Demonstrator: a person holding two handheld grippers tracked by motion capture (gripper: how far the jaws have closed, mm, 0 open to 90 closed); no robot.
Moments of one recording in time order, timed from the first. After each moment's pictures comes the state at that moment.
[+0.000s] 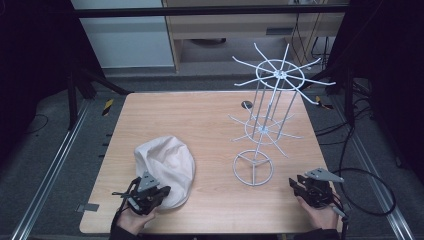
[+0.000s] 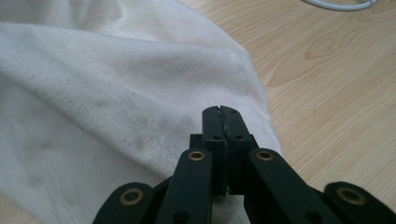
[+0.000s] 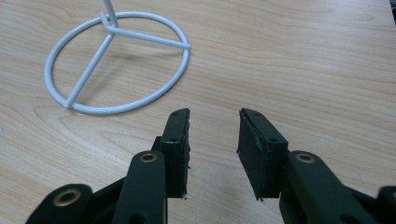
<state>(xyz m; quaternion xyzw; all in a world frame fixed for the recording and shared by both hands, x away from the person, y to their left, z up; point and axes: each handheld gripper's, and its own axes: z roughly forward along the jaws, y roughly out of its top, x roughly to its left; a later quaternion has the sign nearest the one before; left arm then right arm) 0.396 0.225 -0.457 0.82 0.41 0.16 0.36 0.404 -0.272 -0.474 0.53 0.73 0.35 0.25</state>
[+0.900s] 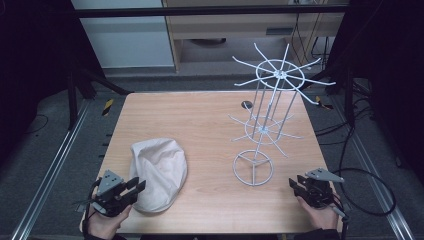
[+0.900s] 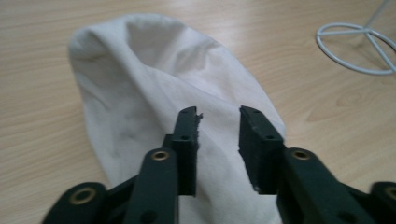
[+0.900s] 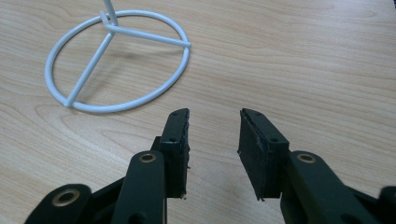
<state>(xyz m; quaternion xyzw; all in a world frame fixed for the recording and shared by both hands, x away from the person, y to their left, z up) 0.379 0.282 -0.412 0.74 0.48 0.23 0.41 0.404 -0.273 -0.475 0.53 0.73 0.35 0.24</state>
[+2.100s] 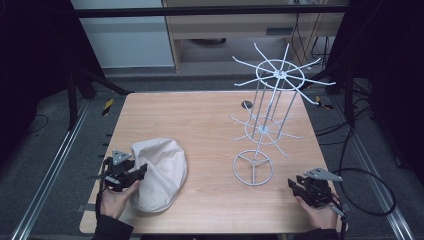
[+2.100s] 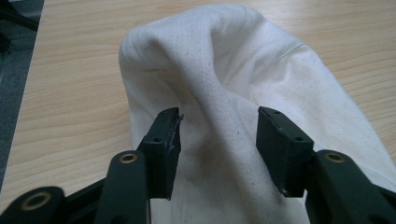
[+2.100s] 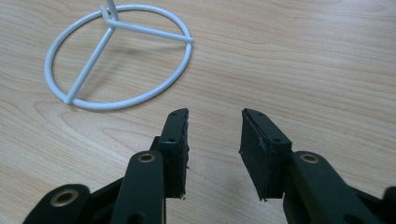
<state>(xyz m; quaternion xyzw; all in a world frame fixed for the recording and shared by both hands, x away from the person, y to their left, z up) 0.447 0.274 -0.434 0.73 0.54 0.25 0.32 0.407 -0.271 -0.477 0.53 0.73 0.35 0.23</state>
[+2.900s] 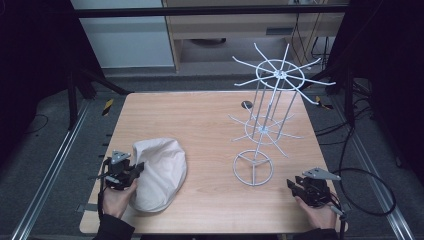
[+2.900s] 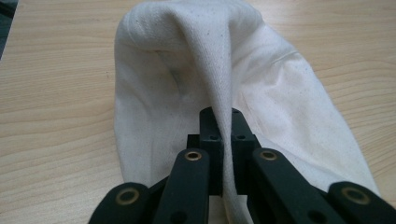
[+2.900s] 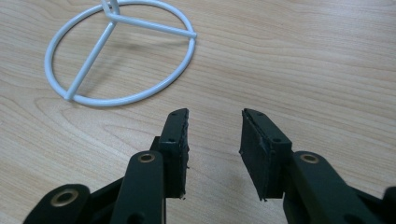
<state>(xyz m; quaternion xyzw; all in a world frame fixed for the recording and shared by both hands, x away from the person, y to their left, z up) 0.448 0.279 -0.436 0.72 0.55 0.22 0.36 0.409 -0.270 -0.479 0.53 0.74 0.34 0.23</state>
